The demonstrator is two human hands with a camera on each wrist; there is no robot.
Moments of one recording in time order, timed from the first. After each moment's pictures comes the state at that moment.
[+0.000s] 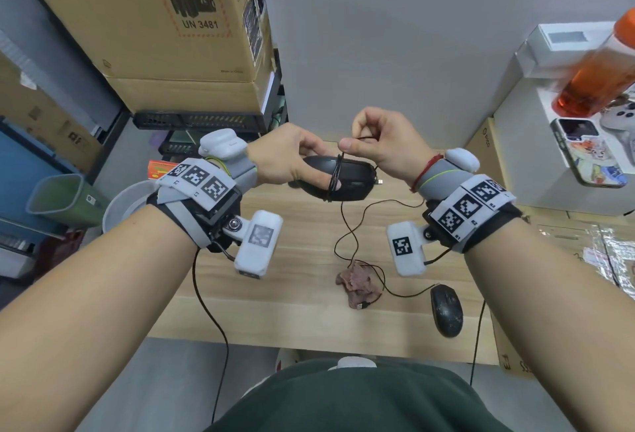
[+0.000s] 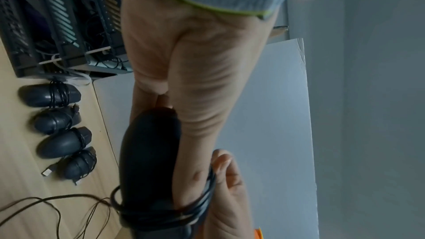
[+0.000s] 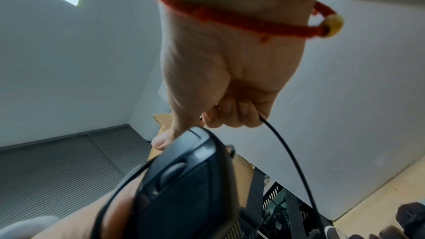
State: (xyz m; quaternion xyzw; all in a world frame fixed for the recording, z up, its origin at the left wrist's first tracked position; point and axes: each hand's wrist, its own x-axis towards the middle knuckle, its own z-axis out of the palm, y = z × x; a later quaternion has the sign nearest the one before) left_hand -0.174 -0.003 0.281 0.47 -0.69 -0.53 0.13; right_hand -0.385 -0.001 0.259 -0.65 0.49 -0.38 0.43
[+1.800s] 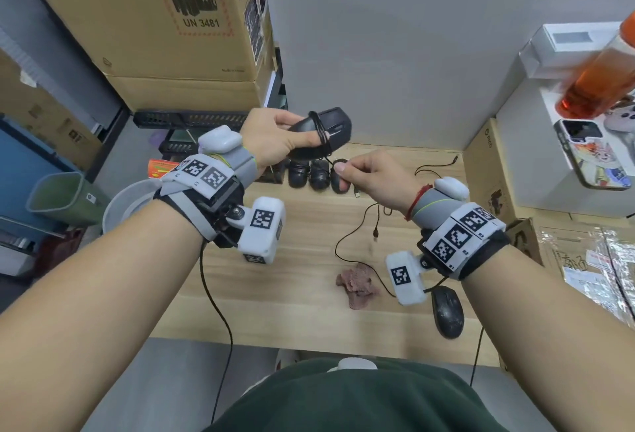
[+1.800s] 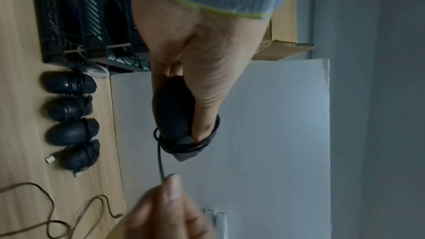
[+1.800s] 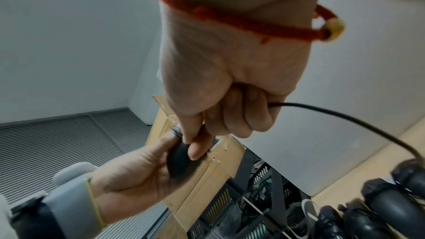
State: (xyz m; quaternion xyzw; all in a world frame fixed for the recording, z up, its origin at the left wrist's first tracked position) left_hand -0.168 -0.024 0.272 0.57 -0.55 -0.50 0.34; right_hand -0.376 0.028 0.239 -0.68 0.54 -0.25 0.43
